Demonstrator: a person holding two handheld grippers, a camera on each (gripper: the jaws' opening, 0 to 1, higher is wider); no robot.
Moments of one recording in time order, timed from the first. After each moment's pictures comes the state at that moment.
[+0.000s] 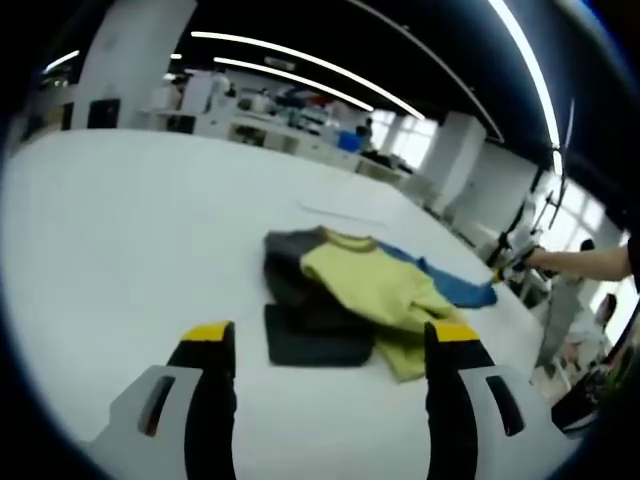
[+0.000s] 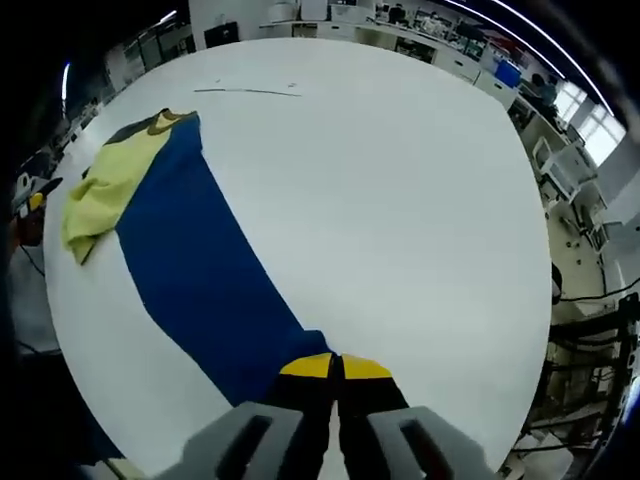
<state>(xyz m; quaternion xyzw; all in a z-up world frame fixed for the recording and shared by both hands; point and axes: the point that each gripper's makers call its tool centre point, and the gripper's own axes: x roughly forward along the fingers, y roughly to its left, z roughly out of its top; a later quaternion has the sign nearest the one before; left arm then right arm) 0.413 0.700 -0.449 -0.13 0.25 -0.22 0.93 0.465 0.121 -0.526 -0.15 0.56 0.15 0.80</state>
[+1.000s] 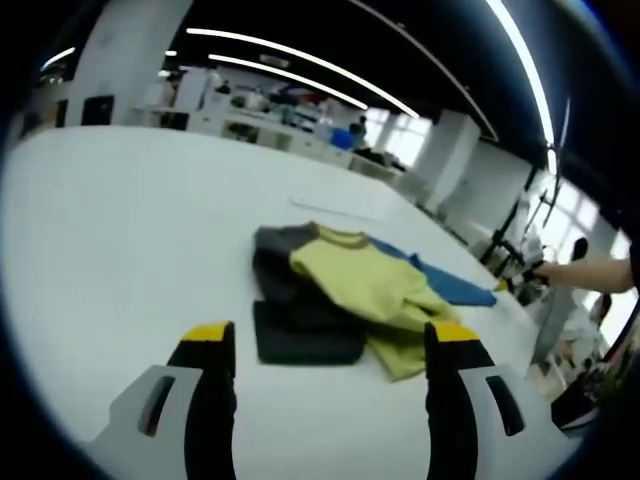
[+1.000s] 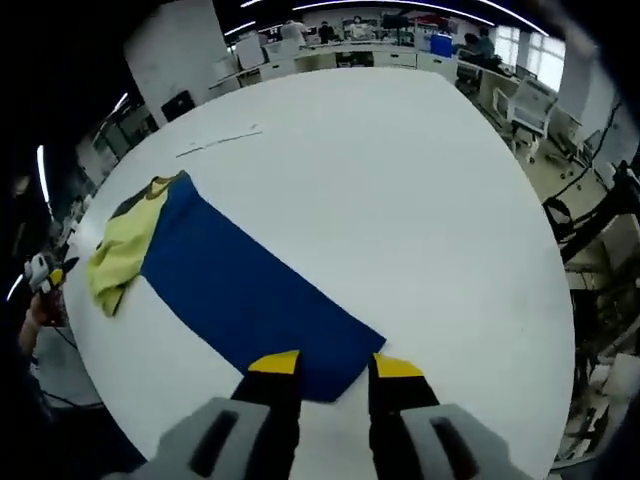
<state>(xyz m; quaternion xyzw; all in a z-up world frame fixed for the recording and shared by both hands) 0.411 0.691 -0.452 -0.14 0.25 -0.24 0.93 0.395 0.132 -0.508 0.05 0.51 0.10 0.85</state>
